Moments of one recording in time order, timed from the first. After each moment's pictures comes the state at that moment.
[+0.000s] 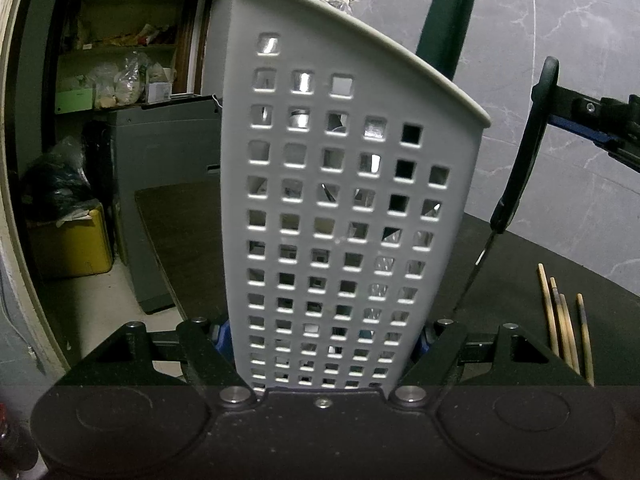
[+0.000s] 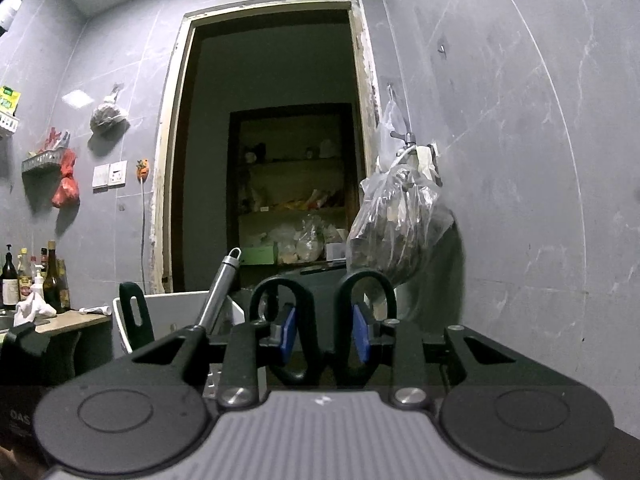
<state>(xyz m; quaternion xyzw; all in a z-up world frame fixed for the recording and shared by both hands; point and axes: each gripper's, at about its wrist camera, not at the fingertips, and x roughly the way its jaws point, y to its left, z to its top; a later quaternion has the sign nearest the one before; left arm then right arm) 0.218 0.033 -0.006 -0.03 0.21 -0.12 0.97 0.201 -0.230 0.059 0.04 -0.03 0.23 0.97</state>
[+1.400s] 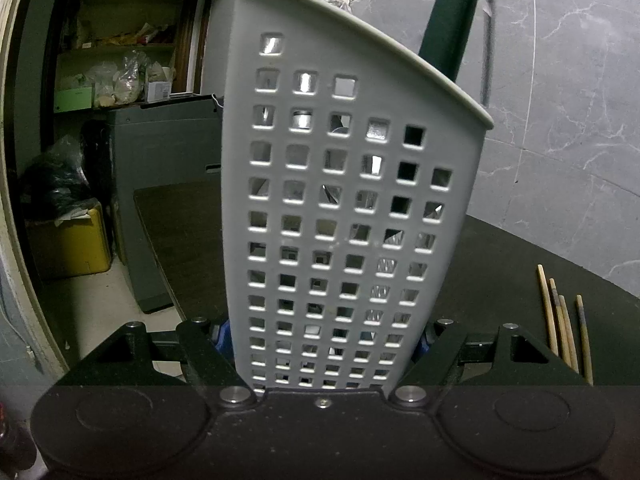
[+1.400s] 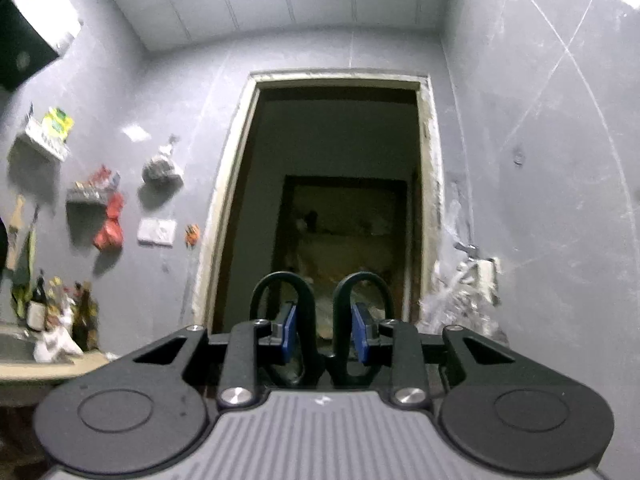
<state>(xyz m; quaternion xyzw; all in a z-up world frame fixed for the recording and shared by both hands) 0.221 0.035 -0.006 -0.03 0.21 -0.12 0.97 0.188 -0.182 0.171 0.00 -0.15 0.30 0.94</state>
